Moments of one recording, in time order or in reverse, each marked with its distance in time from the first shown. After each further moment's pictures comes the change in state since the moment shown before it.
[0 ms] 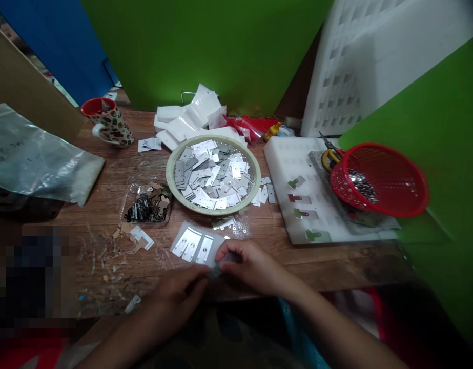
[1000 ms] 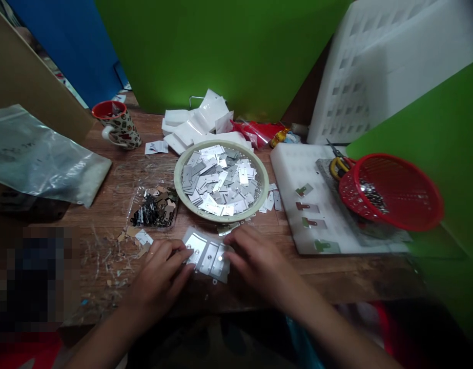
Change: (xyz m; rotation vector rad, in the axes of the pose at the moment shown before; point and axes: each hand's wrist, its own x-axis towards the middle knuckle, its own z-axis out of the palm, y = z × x) left_hand 0.008 -0.032 -0.037 0.557 0.375 0.373; right_hand -0.001 -0.033 -0.008 -0.520 0.316 -0.343
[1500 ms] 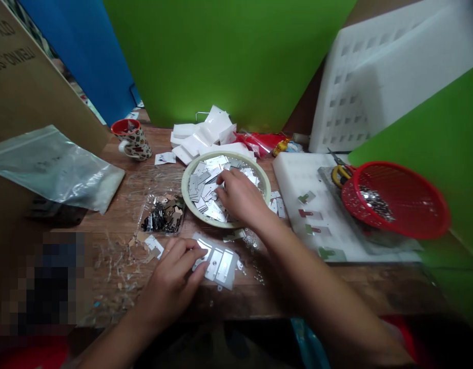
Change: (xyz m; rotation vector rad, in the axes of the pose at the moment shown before) left_hand 0.025 0.028 -0.011 -0.140 0.100 0.010; right_hand 0.124 0.001 -0.016 -0.388 0.191 0.020
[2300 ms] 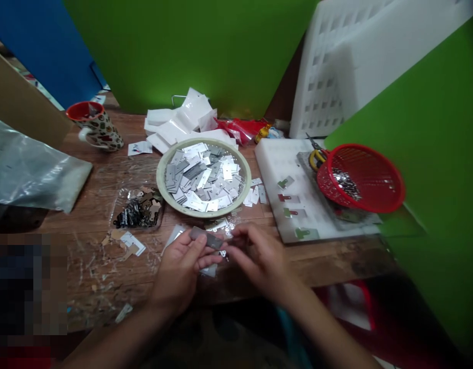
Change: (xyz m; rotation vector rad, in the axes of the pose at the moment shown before) left_hand 0.028 0.045 0.043 -1.365 0.092 -0.978; right_hand -0.156 0.017 -0.010 0.437 0.066 0.070
